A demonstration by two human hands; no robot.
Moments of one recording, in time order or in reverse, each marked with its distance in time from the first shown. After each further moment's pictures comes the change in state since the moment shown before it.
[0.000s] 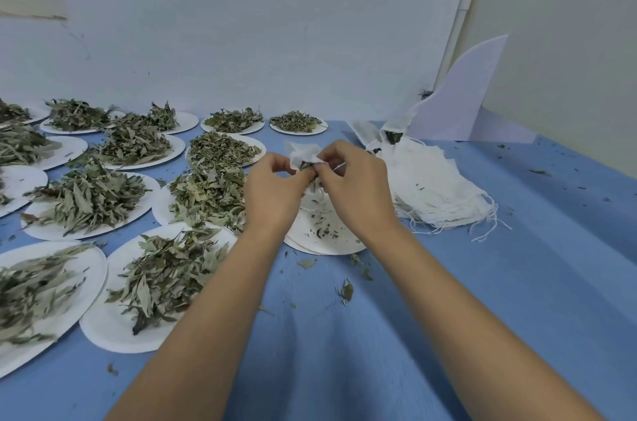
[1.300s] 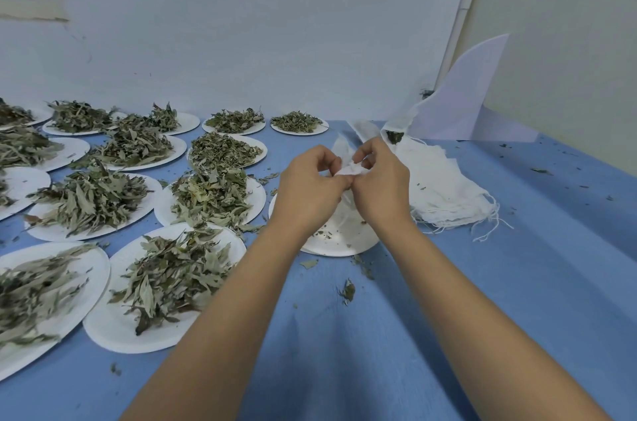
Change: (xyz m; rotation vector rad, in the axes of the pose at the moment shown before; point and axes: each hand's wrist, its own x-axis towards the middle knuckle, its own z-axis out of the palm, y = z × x) left_hand -0.015 0.023 0.015 0.074 -0.295 0.092; right_hand 0.009 0.028 -0.007 0.056 0.134 0.185
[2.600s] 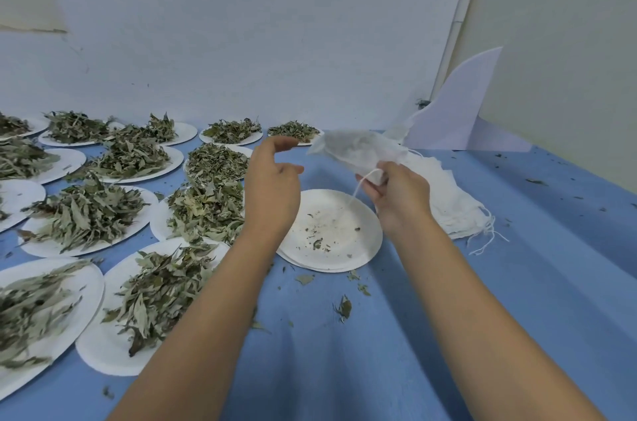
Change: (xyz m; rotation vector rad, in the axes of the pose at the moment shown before) left_hand 0.017 -0.005 -0.021 0.000 0.260 0.109; right_hand 0.022 -0.001 -0.018 0.927 0.113 0.637
